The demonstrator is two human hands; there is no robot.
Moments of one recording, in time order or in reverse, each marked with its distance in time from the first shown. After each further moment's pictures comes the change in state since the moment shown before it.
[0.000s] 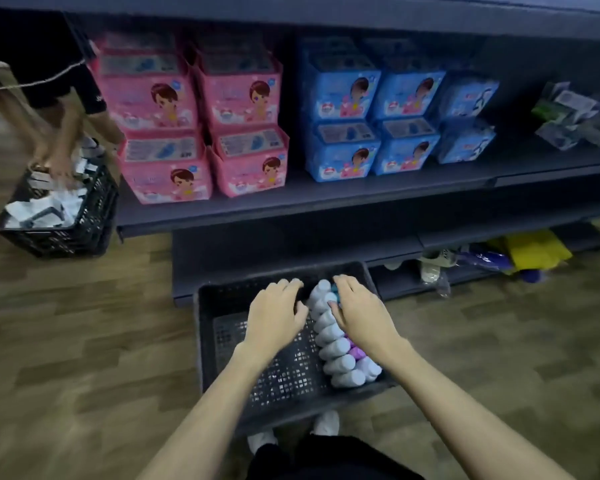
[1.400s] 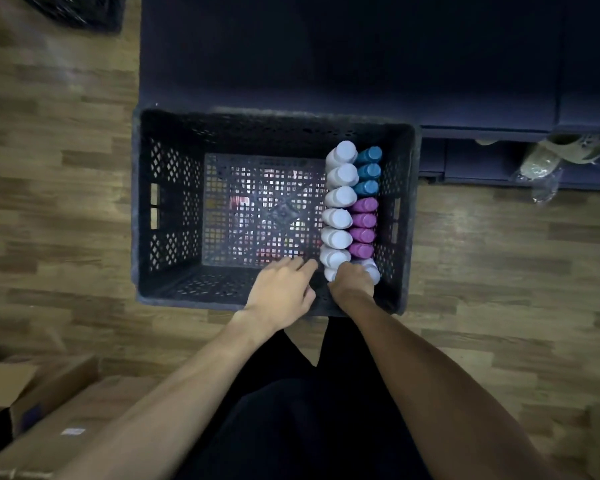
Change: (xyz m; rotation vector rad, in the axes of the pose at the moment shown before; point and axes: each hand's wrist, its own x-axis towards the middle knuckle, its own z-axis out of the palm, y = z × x) left_hand -0.046 0.061 0.194 0.073 -0.545 -0.256; right_hand -0.020 0.152 0.249 -0.078 -0.868 0.251
